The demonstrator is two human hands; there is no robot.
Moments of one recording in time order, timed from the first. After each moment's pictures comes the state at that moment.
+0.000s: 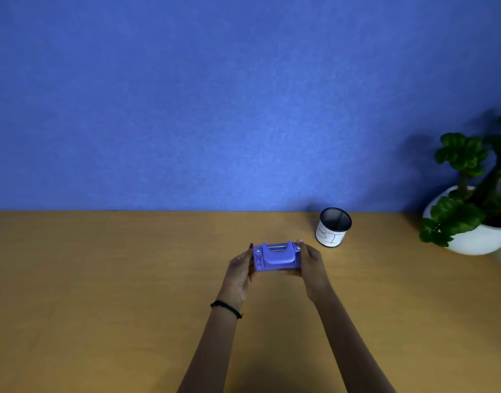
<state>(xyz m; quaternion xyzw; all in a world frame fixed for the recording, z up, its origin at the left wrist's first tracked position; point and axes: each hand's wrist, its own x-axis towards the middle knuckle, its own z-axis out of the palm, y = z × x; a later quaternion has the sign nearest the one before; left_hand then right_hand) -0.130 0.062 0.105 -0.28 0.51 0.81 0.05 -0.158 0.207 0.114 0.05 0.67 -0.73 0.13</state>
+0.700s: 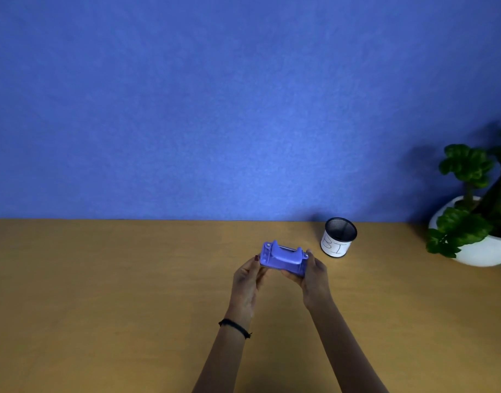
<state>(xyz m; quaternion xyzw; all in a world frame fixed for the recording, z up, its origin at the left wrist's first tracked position) -0.116 0.068 0.111 -0.21 0.51 0.83 -0.03 -0.152 0.188 0.133 0.18 0.55 -0.81 0.09</state>
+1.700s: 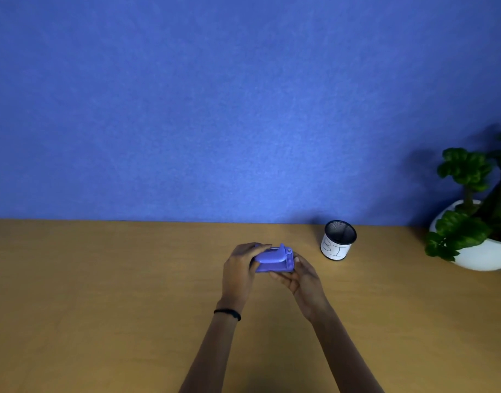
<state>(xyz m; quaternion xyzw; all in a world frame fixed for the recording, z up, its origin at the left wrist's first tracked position) -0.126 0.047 0.127 -0.01 0.90 0.38 -0.20 -0.146 0.192 0.119 0.02 0.51 -0.84 0.19</state>
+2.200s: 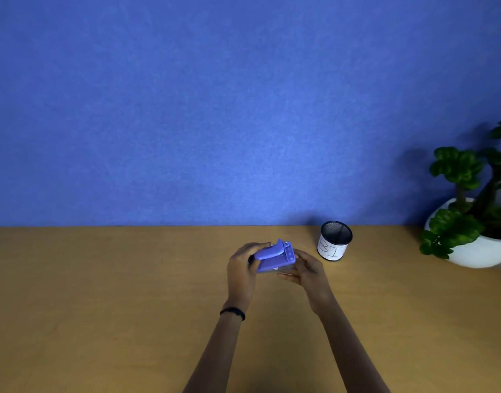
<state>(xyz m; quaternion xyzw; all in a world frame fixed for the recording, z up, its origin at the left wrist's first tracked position) -0.137 0.062 0.121 -0.04 0.82 0.52 -0.21 -0.157 0.210 0.126 -0.02 0.64 -0.75 0.14</state>
